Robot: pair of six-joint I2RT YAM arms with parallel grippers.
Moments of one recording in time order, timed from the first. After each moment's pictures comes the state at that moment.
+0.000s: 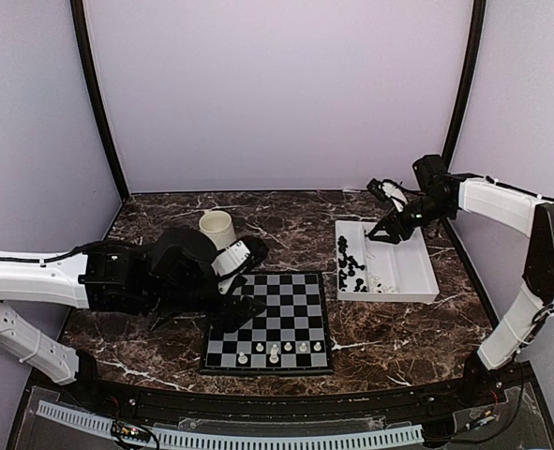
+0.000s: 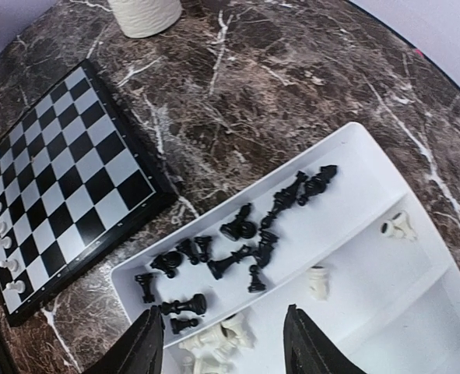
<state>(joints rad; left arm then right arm) -1.22 1.27 0.97 -0.41 -0.23 -0.13 0.23 1.63 1.25 -0.65 -0.58 -0.52</state>
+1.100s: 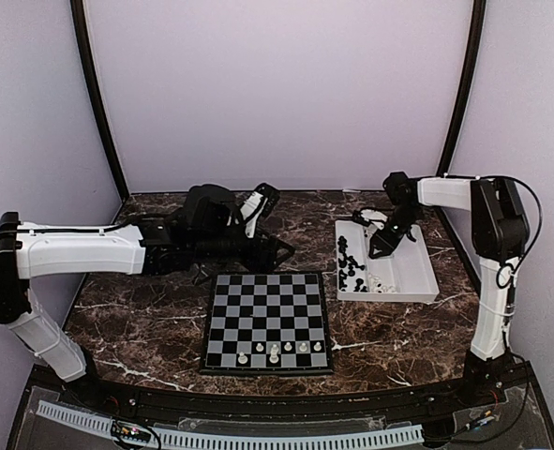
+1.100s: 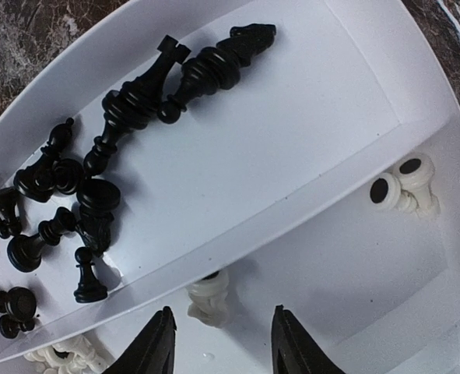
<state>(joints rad) -0.94 1.55 1.12 -0.02 0.04 -0.20 0.24 2.08 1.56 -0.82 -0.25 -0.68</state>
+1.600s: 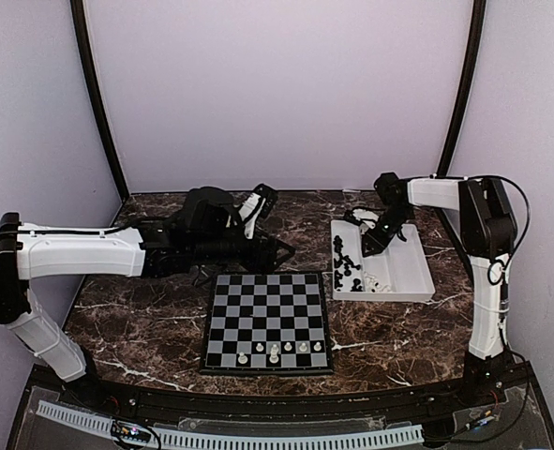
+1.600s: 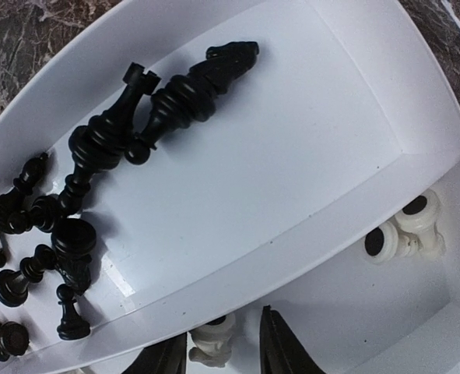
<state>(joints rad) -0.94 1.55 1.09 0.02 0.05 -0.23 0.27 2.18 1.66 -0.81 -0.27 -0.64</state>
